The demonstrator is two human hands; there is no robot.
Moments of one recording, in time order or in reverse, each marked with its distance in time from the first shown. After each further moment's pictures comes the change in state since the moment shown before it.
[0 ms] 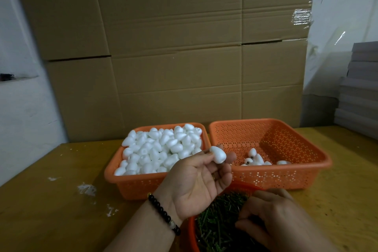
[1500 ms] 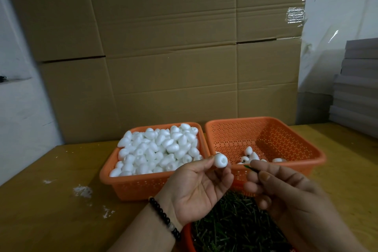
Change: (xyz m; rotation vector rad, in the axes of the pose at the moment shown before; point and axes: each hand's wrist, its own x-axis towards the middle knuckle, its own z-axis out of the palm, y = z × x) left_hand 0.004 -0.012 -0.001 -0.076 0.054 -0.066; right_hand 0.007 0.000 -0.011 1.692 0.387 0.708
